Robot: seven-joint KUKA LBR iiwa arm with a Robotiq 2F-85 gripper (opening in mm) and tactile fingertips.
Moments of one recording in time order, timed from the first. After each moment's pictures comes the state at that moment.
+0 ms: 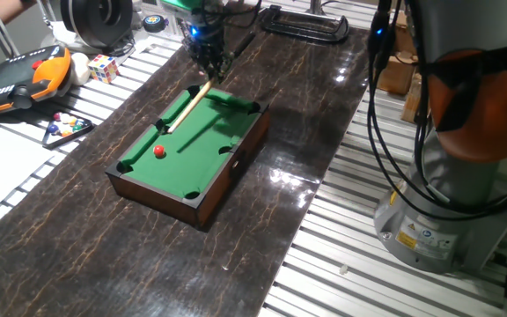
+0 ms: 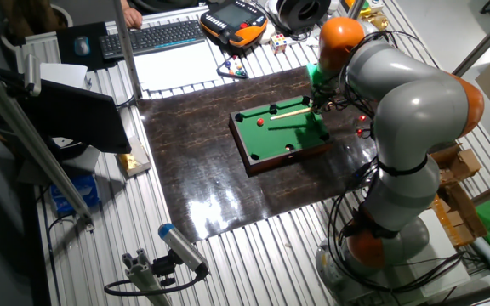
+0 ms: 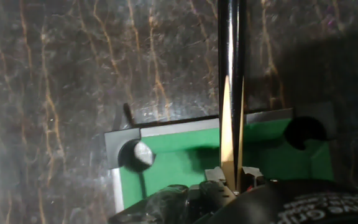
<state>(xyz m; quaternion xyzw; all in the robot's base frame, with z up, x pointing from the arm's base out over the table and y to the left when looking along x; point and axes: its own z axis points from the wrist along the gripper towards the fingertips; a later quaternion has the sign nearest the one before) 0.541 -0.084 0.170 0.75 0.66 -0.03 0.05</state>
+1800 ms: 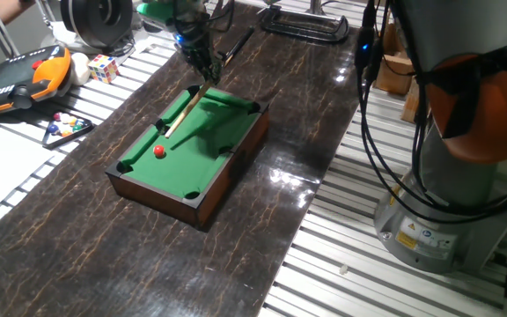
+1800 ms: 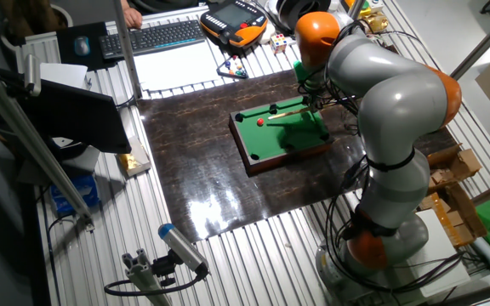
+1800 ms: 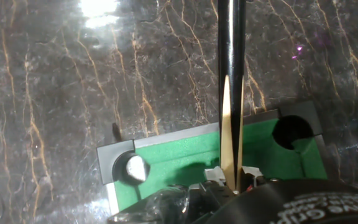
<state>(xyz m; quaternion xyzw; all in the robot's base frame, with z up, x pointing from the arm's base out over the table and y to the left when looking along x) 0.548 -0.075 0.170 0.77 0.63 -0.10 0.06</state>
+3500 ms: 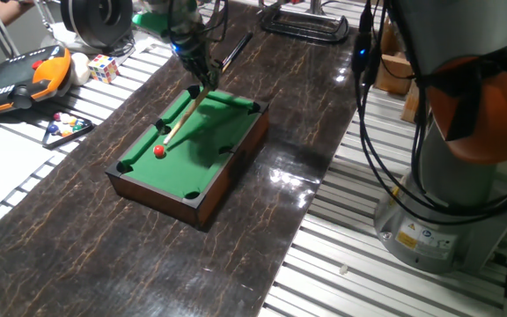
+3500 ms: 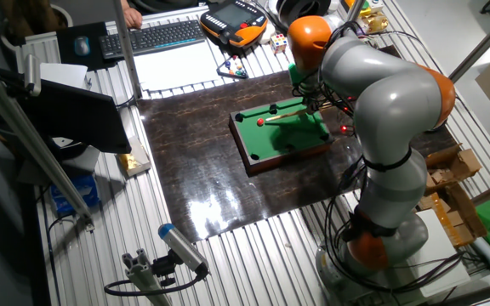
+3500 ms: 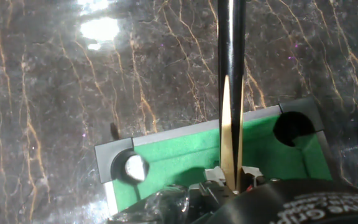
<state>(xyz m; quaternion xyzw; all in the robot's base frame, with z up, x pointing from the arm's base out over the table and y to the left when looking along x) 0.548 -0.061 0.158 0.78 0.62 -0.11 0.07</state>
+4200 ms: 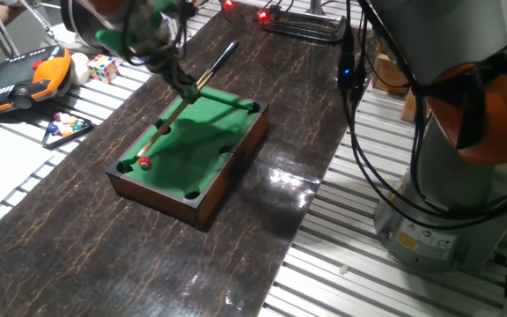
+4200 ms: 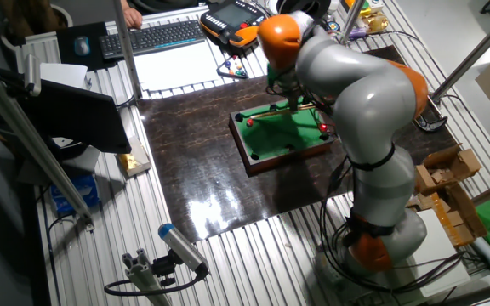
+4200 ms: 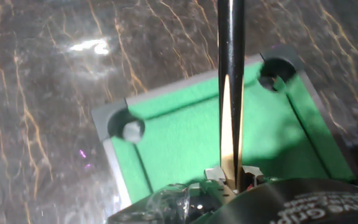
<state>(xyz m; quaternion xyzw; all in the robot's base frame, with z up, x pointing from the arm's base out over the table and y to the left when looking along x) 0.566 0.000 0.168 0.80 0.58 -0.13 0.07</state>
